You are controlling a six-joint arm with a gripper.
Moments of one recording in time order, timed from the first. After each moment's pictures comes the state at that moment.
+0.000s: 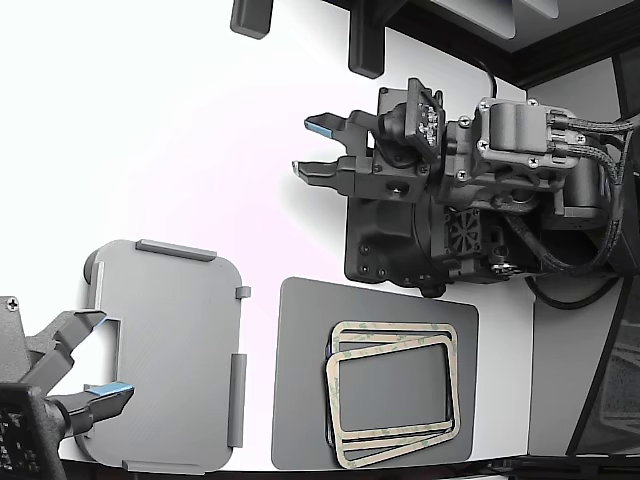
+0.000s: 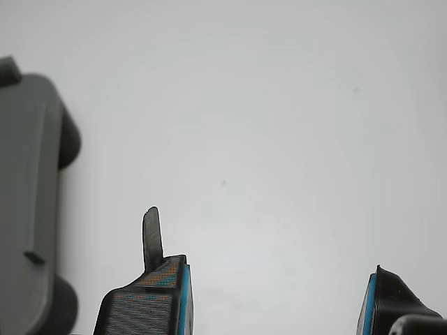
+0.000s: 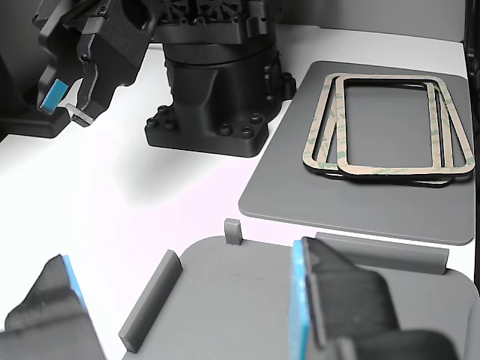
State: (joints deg) arm 0.0 168.0 152.4 55.9 5.9 6.5
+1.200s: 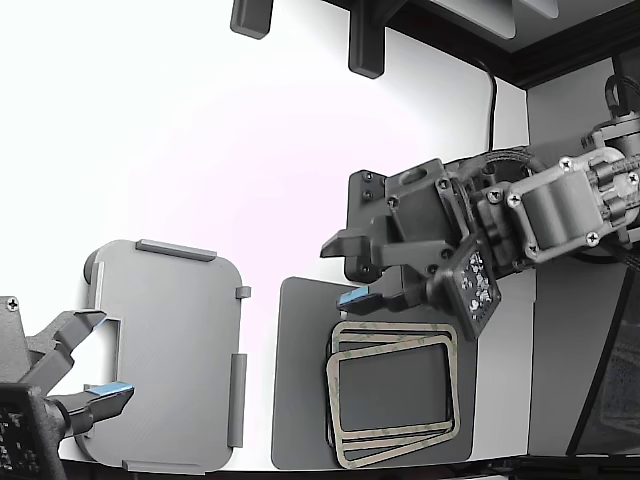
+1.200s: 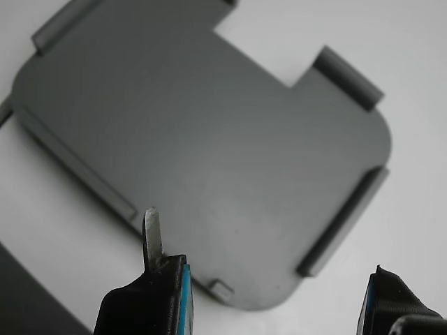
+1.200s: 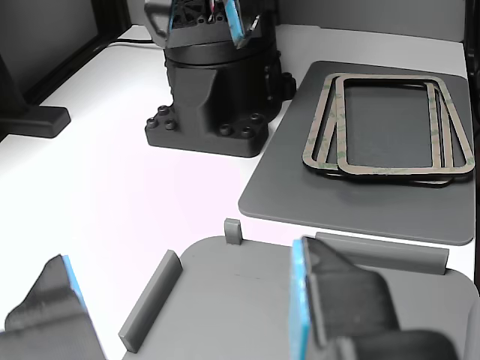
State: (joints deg) arm 20.7 137.3 115.7 74.0 -4.5 -17.8
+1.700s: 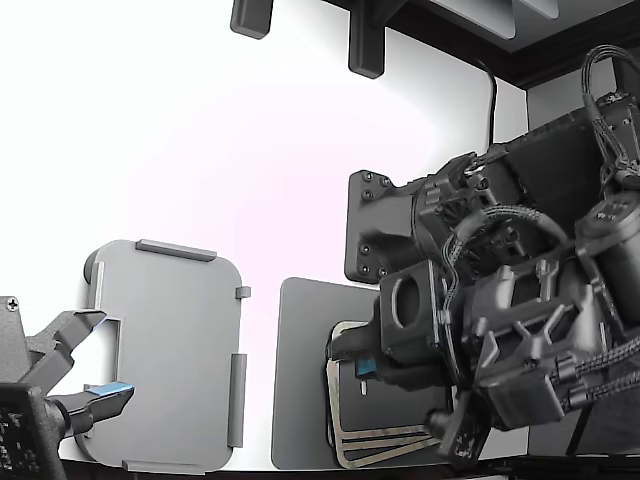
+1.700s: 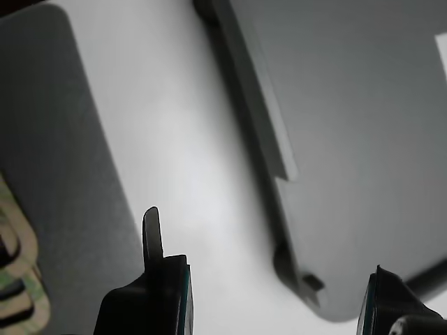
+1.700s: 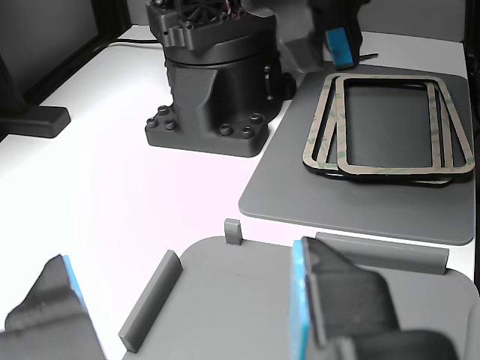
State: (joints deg) arm 43.8 119.1 103.1 85.9 4.5 -32.1
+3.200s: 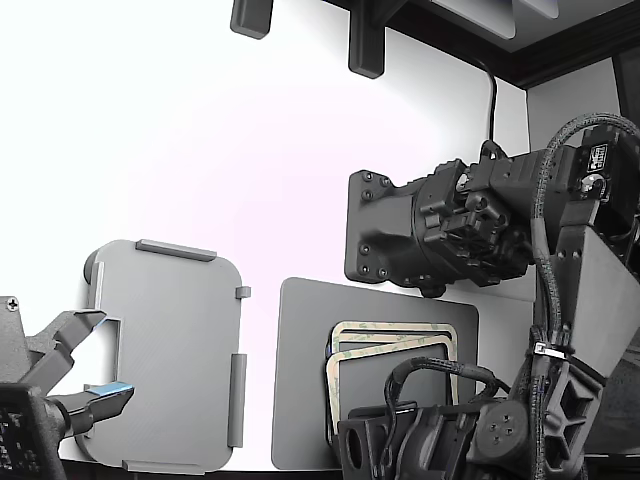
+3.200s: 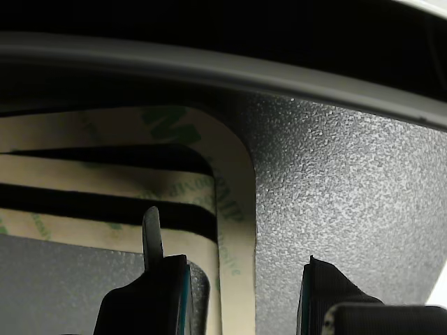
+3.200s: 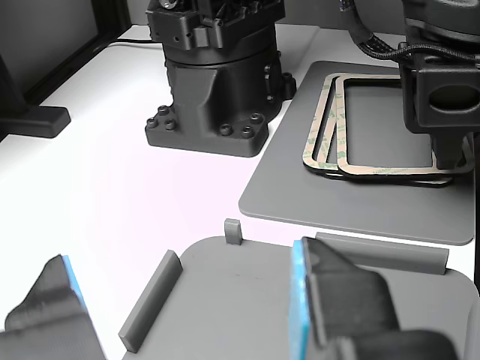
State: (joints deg) arm 65.2 86.8 97.0 80.5 -0.3 -32.3
